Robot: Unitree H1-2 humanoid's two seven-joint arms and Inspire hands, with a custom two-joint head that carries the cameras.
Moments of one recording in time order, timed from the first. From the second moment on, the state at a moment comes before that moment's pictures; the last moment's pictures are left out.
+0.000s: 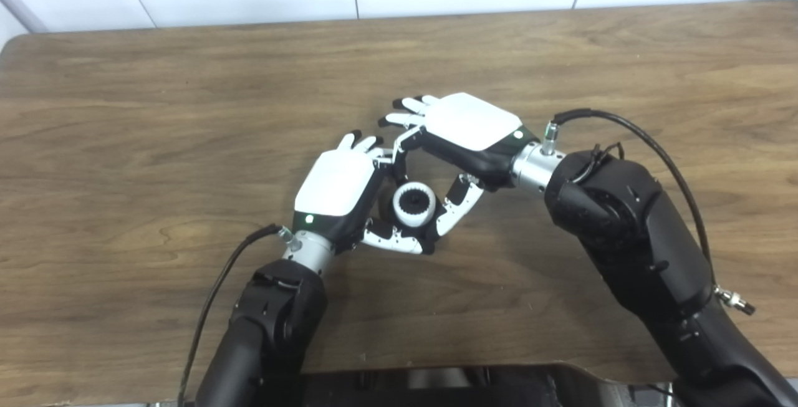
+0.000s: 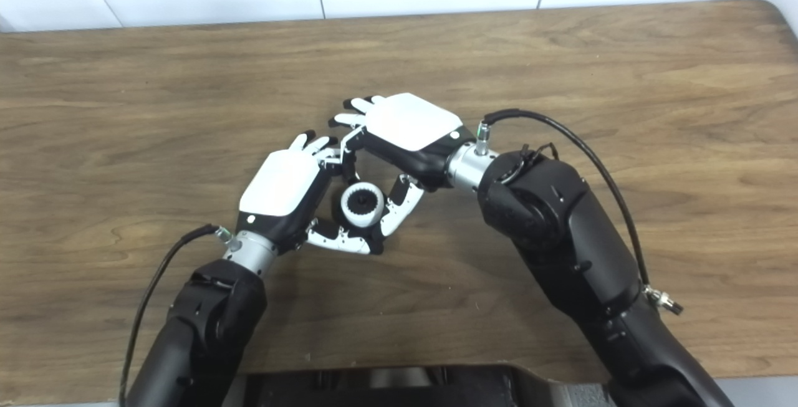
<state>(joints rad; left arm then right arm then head) 0.00 0.12 -0.39 -0.33 1.10 0.14 -0.28 -0.35 -0.26 0.40 -0.42 -0.87 0.09 0.74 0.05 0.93</state>
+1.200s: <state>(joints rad) 0.00 0.14 -0.37 -0.37 1.08 0.17 -0.37 -0.35 -0.32 0.30 -0.53 -0.84 0.22 0.77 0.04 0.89</state>
